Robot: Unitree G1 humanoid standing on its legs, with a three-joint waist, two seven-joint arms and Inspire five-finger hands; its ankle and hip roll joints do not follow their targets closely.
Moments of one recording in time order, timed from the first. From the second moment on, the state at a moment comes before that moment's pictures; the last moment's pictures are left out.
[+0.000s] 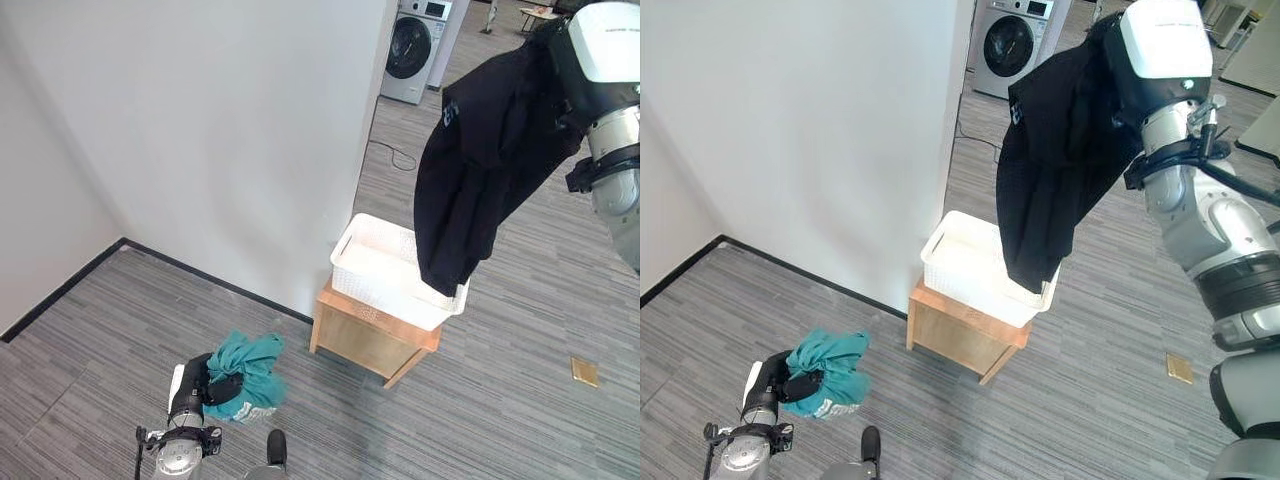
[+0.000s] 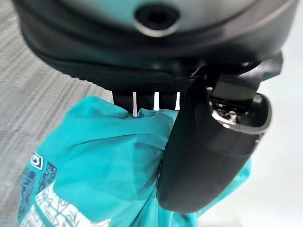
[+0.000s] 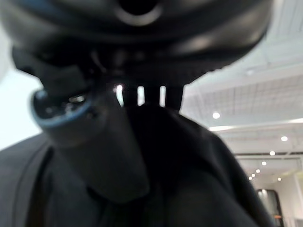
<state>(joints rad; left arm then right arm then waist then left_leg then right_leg) 0.22 0.34 -0.10 0.37 -0.15 -0.07 0.27 -1.02 -1.13 0.54 0.43 -0.33 0.01 -0.33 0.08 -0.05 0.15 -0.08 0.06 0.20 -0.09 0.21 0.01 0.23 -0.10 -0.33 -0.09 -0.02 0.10</state>
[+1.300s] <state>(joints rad) 0.12 0.39 -0.17 0.42 -0.15 -0.08 0.21 -0.89 -1.10 0.35 0.49 -0.27 0.05 -0.36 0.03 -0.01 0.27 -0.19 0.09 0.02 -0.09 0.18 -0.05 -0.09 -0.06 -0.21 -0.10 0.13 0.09</state>
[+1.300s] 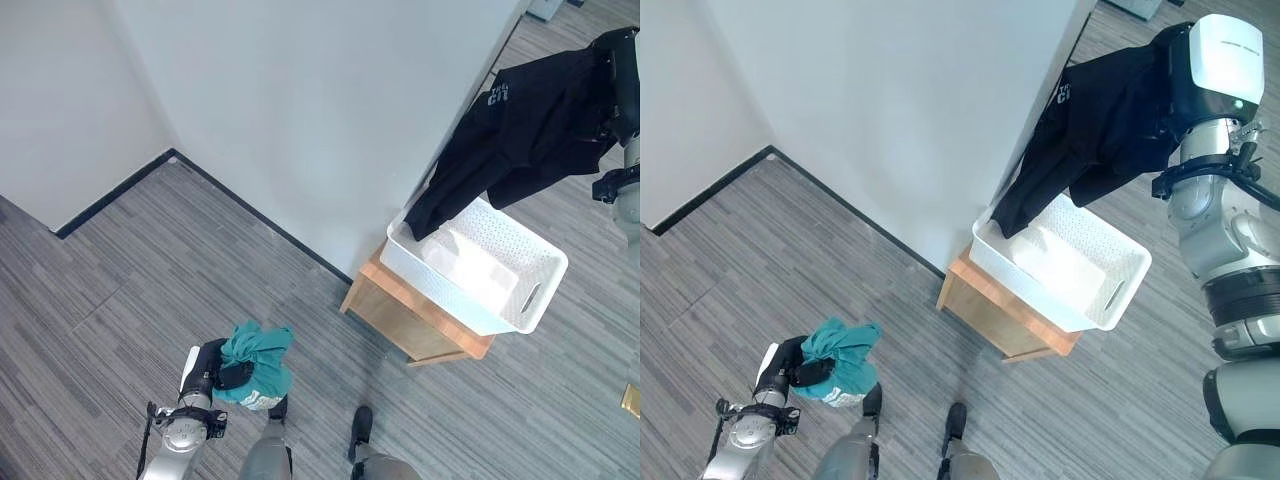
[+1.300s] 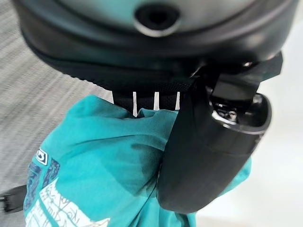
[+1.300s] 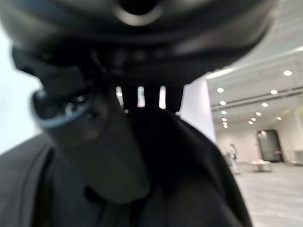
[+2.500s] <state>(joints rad) 0.10 0.36 -0.16 0.42 -0.17 -0.08 0.21 -0.90 -1.00 0.34 0.77 -0.10 0.07 -0.33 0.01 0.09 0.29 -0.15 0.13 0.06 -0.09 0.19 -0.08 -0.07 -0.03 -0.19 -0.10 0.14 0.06</state>
